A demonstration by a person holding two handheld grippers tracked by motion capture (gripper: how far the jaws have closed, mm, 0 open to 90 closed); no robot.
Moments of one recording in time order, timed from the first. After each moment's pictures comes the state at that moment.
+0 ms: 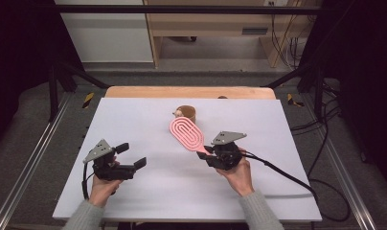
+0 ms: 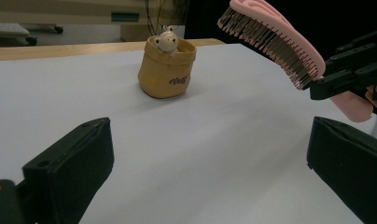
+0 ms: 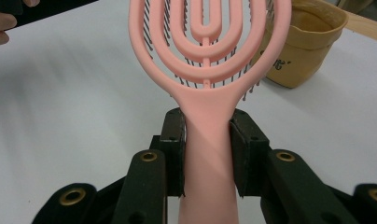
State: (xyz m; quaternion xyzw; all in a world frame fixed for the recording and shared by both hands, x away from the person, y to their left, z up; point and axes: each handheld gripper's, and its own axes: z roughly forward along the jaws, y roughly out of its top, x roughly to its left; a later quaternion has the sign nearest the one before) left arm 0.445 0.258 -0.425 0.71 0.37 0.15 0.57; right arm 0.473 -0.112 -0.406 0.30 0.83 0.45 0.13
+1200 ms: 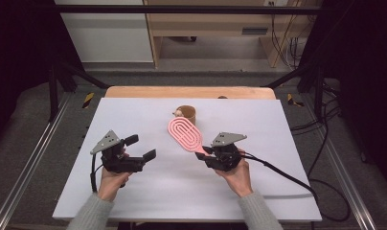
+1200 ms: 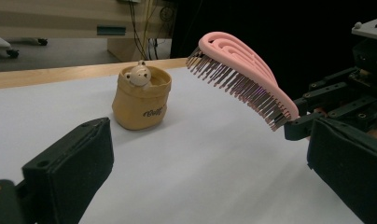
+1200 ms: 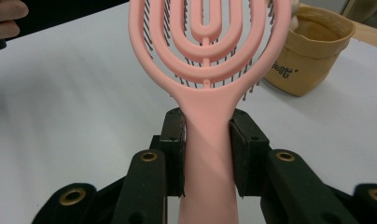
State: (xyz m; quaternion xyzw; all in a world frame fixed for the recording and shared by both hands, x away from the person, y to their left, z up) left arm 0.455 0.228 -0.397 0.70 0.36 0.14 0.60; right arm 0.470 -0.111 -0.406 0.29 0.82 0.47 0.13
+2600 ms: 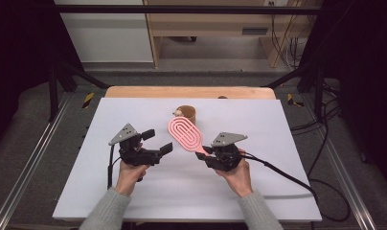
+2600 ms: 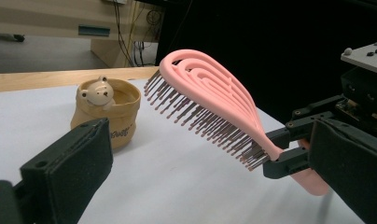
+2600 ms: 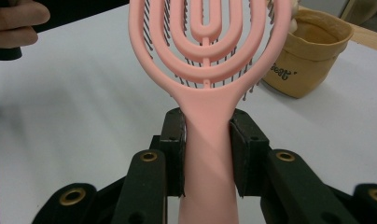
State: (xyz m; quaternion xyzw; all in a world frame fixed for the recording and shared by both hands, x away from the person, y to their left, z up) left arm 0.471 0.184 -0.390 0.69 0.36 0.11 0.62; right arm 0.469 -0.111 -0.405 0.29 0.82 0.47 0.13
